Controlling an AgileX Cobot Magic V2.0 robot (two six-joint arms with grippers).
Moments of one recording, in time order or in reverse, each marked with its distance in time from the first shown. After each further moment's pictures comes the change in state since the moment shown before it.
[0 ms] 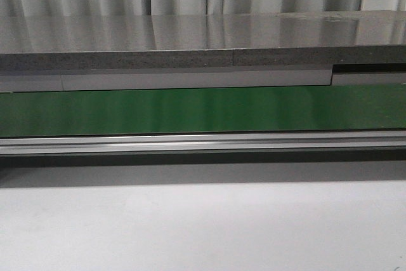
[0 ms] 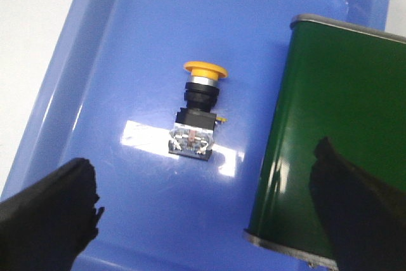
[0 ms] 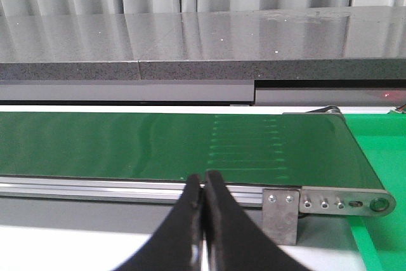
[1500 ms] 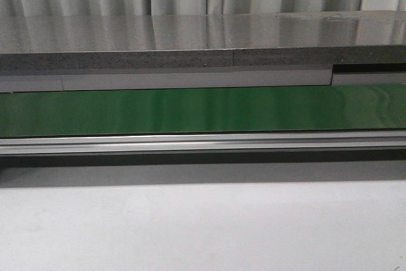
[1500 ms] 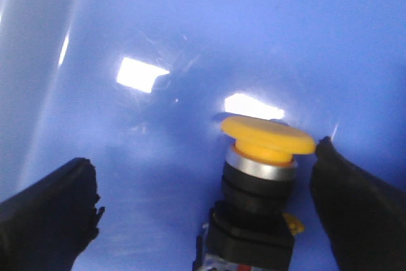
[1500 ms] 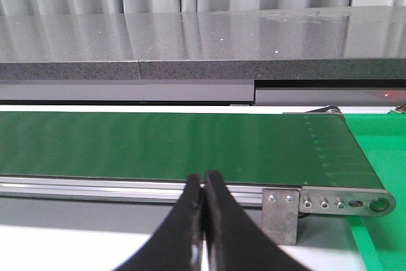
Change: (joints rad) left arm 0.042 0.472 -0.247 0.002 -0.019 0.000; right arm 0.000 0.000 0.000 0.000 0.000 0.000
